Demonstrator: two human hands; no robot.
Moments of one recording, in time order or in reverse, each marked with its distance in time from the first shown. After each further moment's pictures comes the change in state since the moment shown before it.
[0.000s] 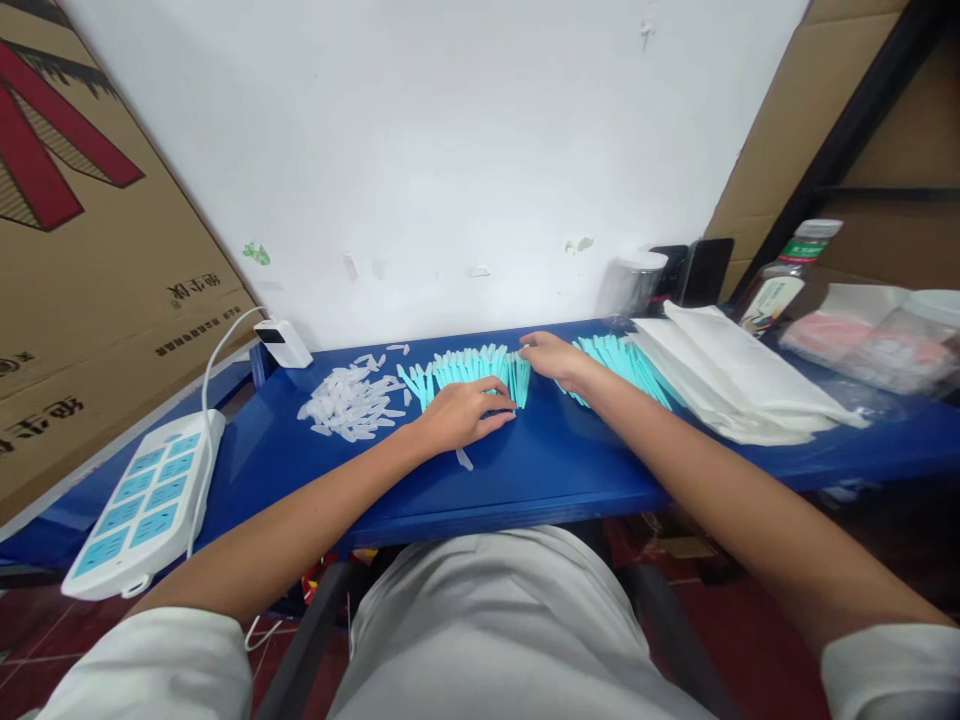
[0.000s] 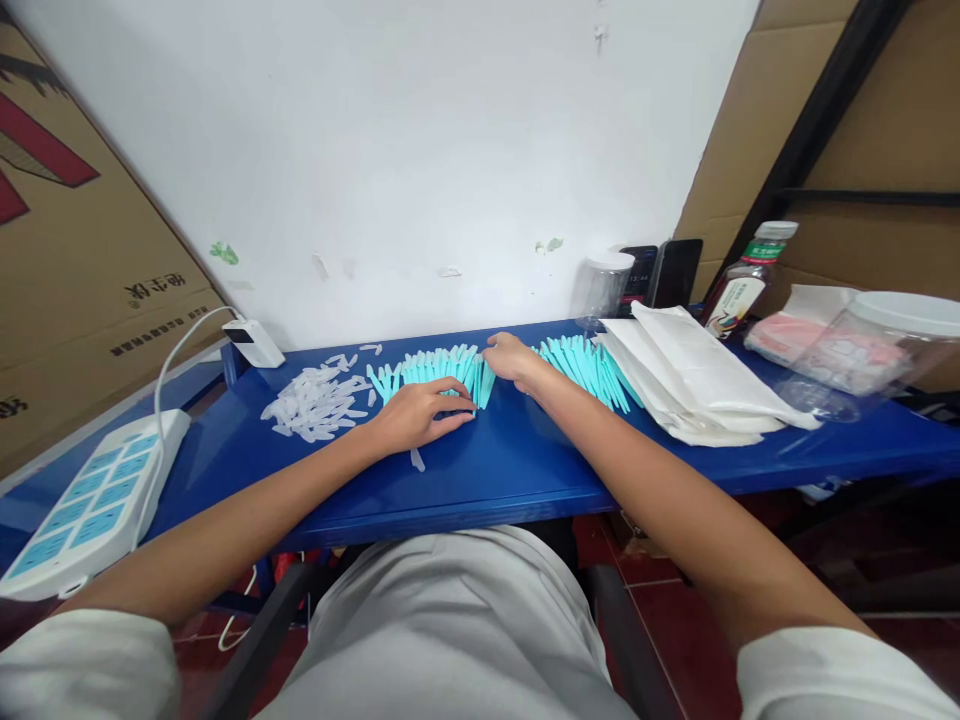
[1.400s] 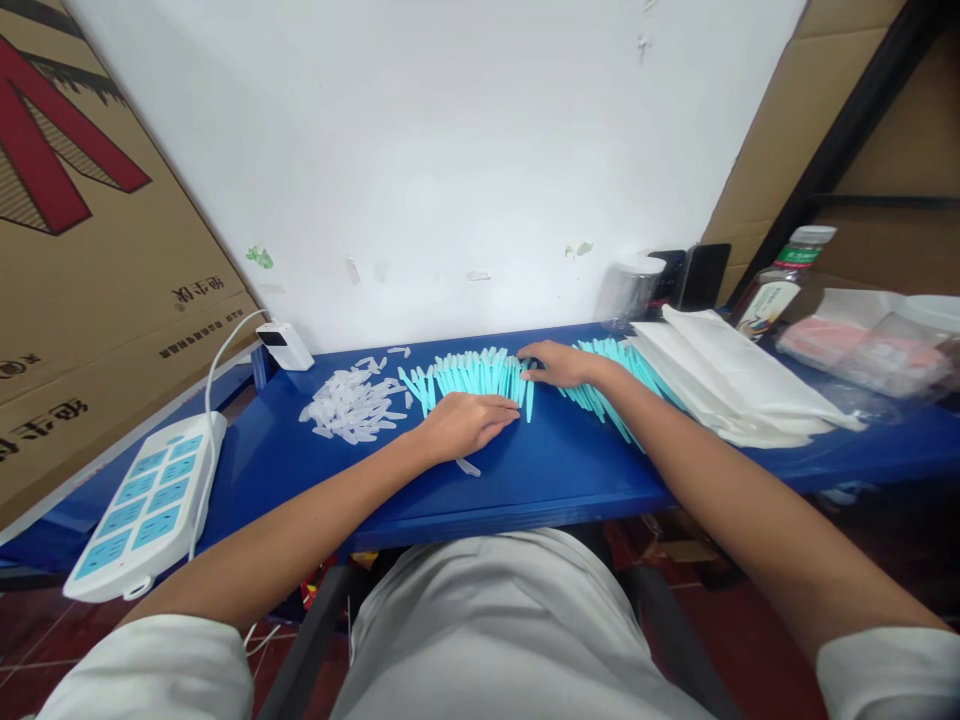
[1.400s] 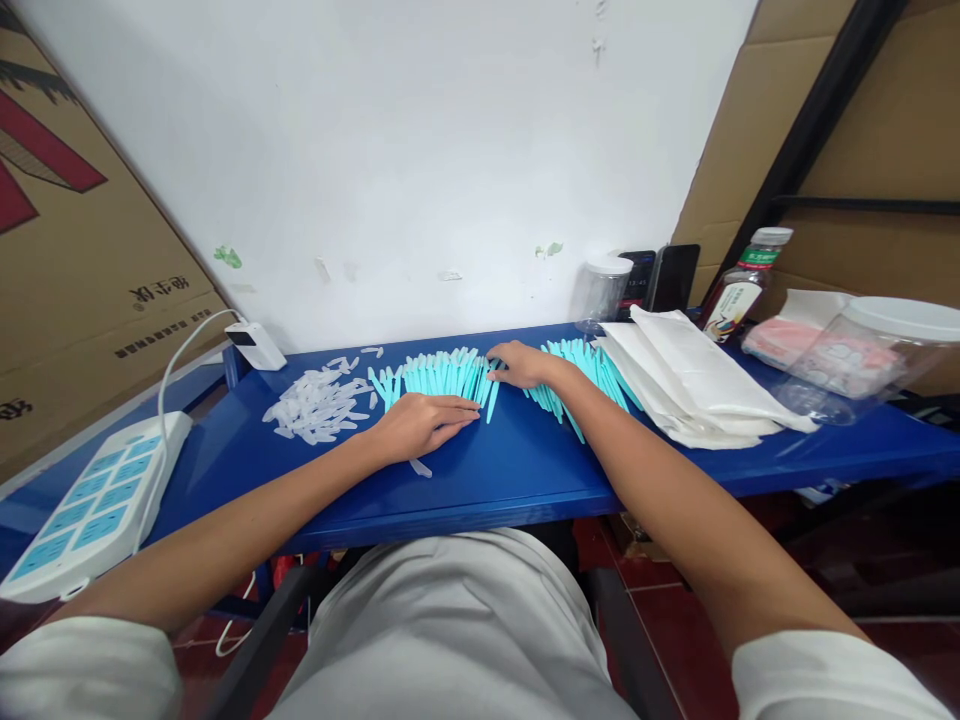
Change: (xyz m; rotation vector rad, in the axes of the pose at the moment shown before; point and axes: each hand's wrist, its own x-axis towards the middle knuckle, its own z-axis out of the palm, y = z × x) left_hand -0.005 0.004 0.004 -0.019 -0.022 0.042; right_hand 0.020 0.027 -0.036 -0.601 -0.358 -0.527
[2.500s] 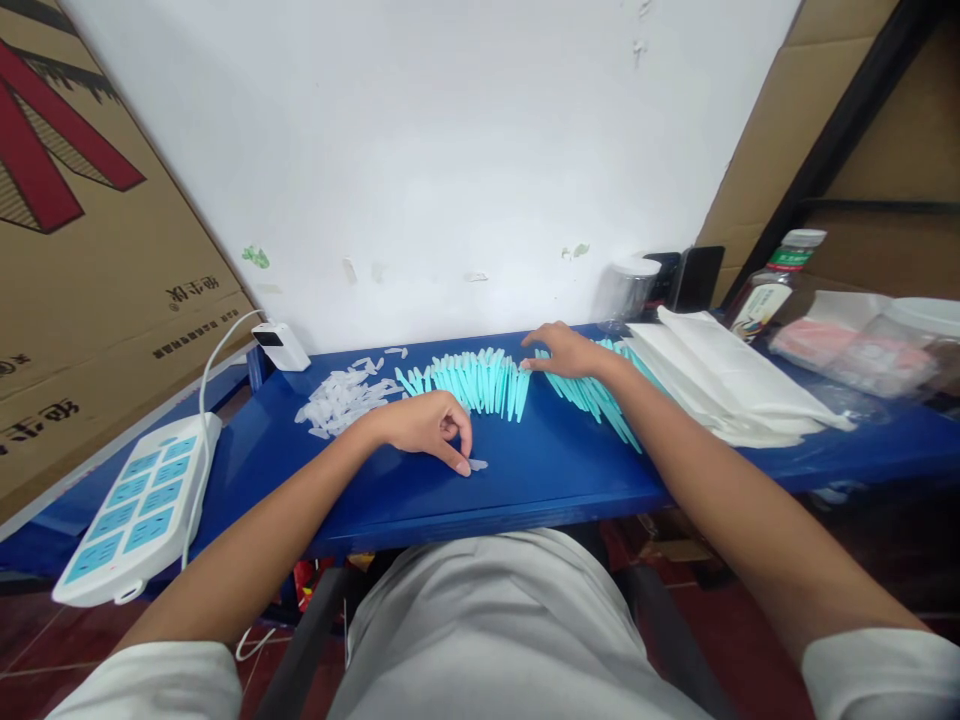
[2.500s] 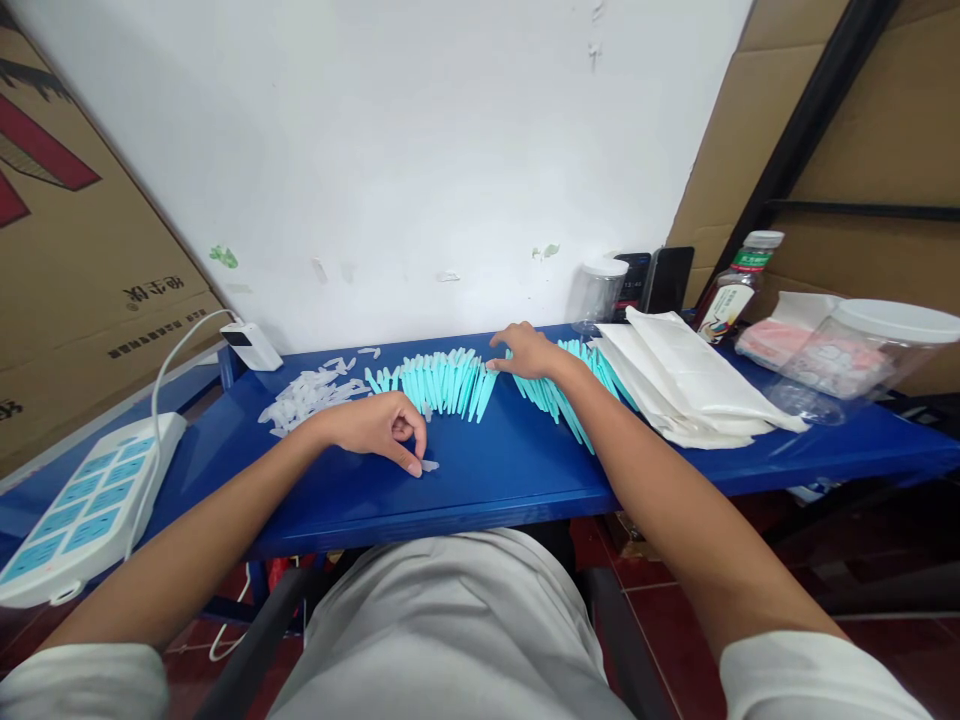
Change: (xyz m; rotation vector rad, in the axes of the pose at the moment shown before) left_hand -0.015 -0.013 -0.066 -0.695 -0.478 -0.231; right_hand -0.012 -0.006 -0.019 -0.058 0.163 0.088
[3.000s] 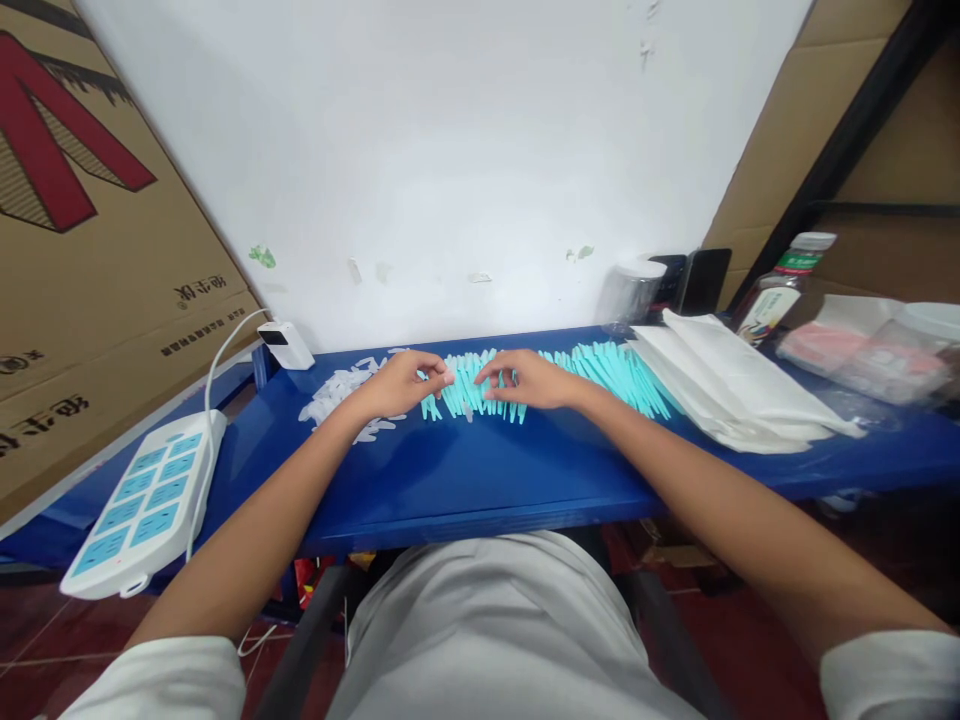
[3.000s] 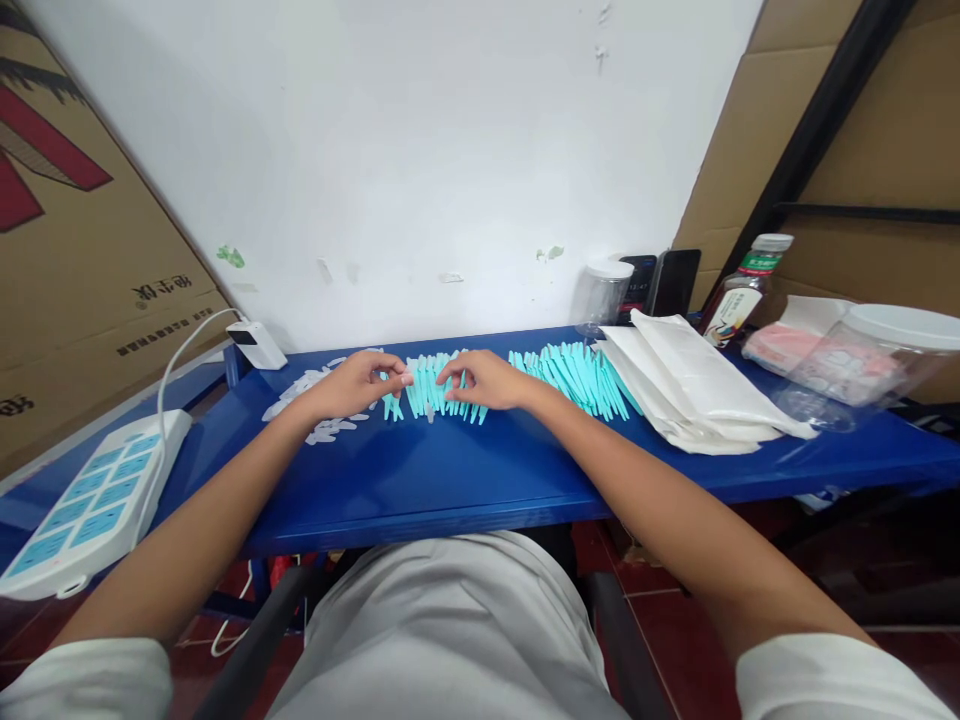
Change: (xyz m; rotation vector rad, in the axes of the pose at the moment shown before) left_hand -0.009 -0.017 -0.030 0.151 0.529 -0.142; right_hand -0.004 -0.065 0.019 0.414 -0.014 -0.372
